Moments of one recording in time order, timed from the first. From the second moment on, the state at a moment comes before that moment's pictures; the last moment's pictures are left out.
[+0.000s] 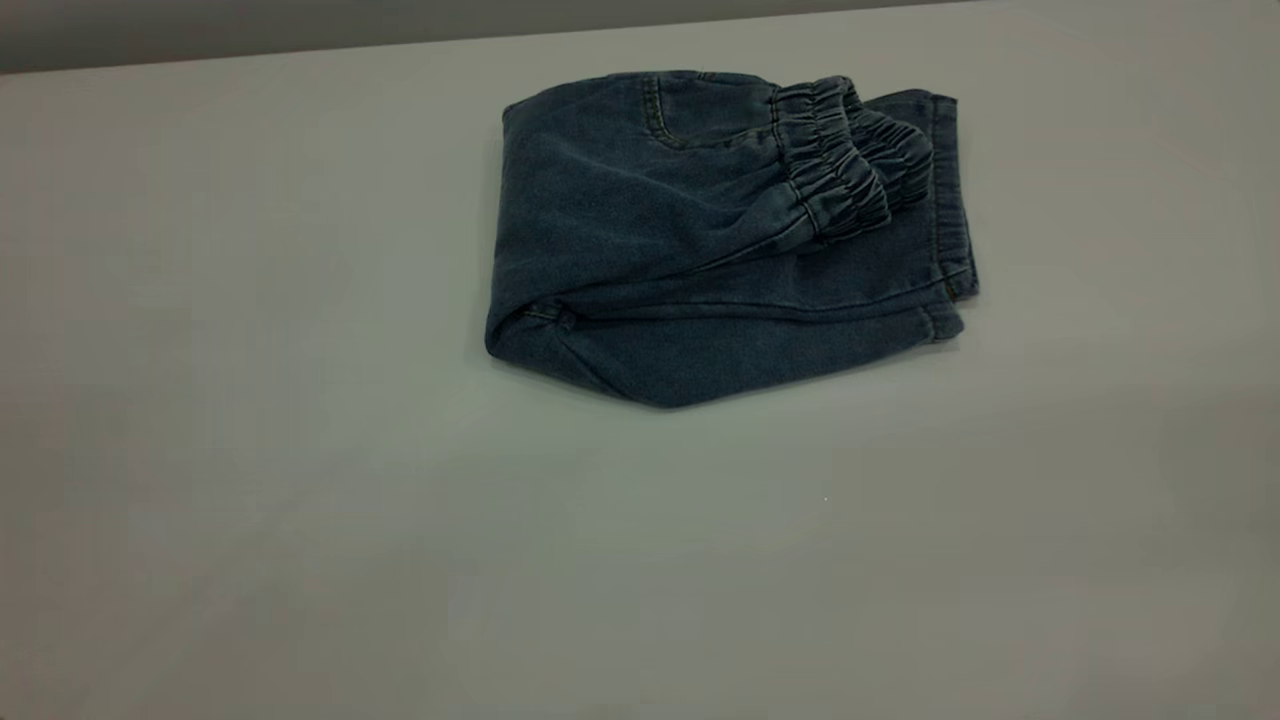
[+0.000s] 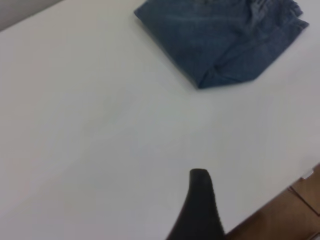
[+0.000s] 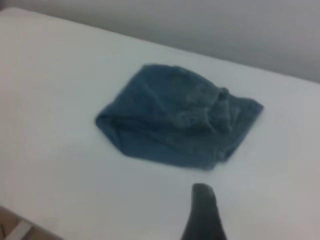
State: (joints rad) left arm -0.60 0.38 -0.81 0.09 1.22 0.00; right arm 0.27 0.00 -0.56 0.21 1.06 -0.21
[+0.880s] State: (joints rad) left arm -0.60 0.12 -0.50 -0.03 1.09 0.00; right arm 0.27 0.00 -0.51 0.14 1.07 -0.13
